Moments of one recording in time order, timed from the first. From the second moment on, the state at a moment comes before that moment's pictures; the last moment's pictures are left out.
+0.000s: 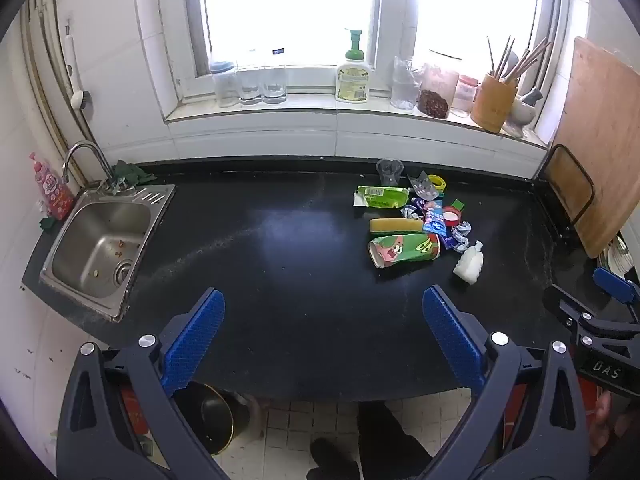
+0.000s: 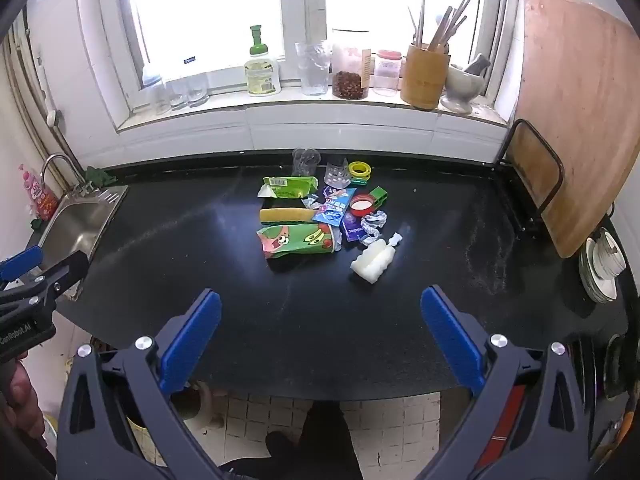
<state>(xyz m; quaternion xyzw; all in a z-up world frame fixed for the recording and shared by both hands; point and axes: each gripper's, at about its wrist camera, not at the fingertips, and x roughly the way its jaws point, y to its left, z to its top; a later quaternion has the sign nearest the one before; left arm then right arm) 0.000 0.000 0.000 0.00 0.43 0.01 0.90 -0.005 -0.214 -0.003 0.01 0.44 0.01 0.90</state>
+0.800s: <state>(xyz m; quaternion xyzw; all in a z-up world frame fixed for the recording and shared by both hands) -0.006 -0.006 0.006 0.01 0.42 0.01 0.91 -0.007 -0.218 -0.007 0.01 0.45 0.01 0.89</state>
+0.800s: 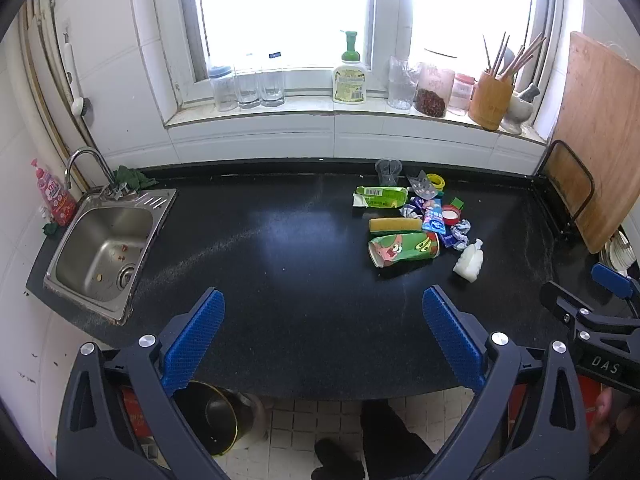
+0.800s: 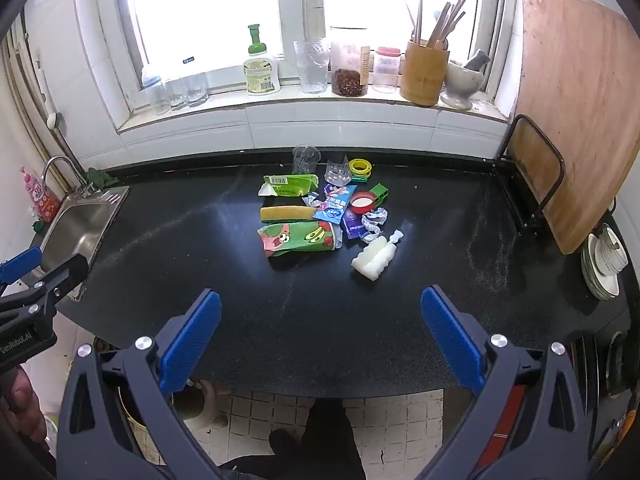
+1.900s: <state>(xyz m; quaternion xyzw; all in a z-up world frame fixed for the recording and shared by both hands) -0.003 -0.003 0.001 0.01 0.42 0.00 0.91 -0.005 -0.214 -0.007 0.01 0.45 0.02 0.89</state>
